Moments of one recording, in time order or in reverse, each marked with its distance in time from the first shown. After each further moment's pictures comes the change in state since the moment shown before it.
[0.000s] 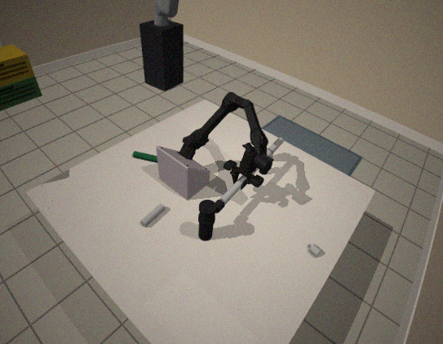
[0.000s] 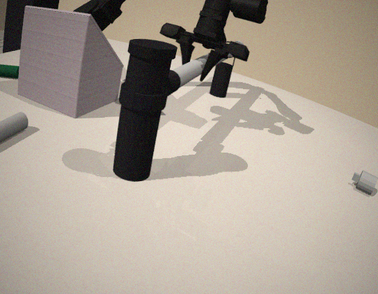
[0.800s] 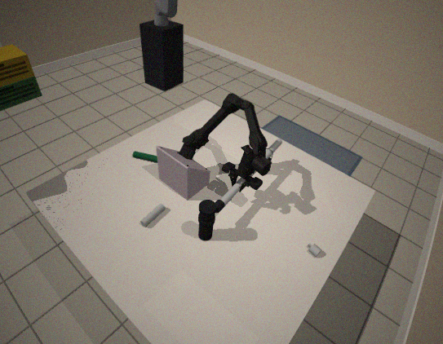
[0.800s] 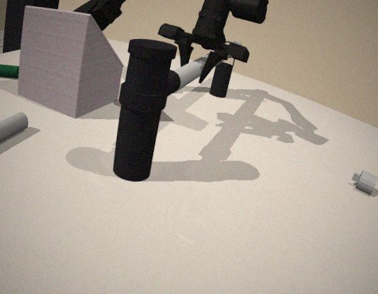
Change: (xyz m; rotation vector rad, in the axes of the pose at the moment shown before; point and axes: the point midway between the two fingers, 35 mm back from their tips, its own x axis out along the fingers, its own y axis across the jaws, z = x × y) arm 0.004 -0.002 -0.016 -0.007 -0.008 0.003
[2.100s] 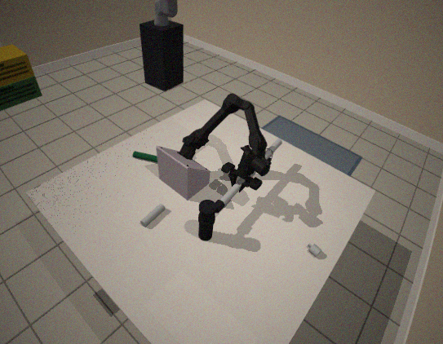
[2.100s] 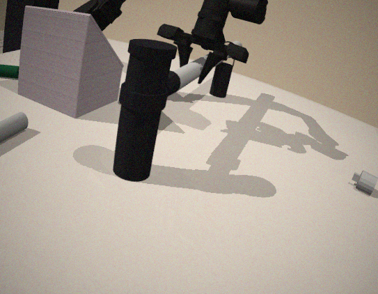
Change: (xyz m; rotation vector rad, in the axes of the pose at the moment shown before) arm 0.002 0.001 -0.001 0.002 -0.005 0.003
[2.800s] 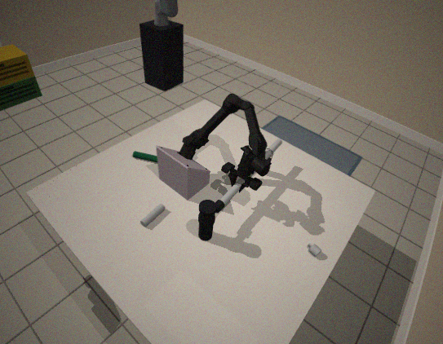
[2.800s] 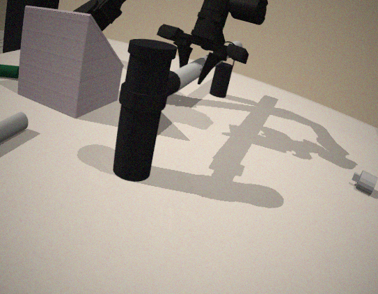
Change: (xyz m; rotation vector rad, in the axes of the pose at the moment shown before) arm 0.000 0.000 0.000 -0.001 -0.001 0.001
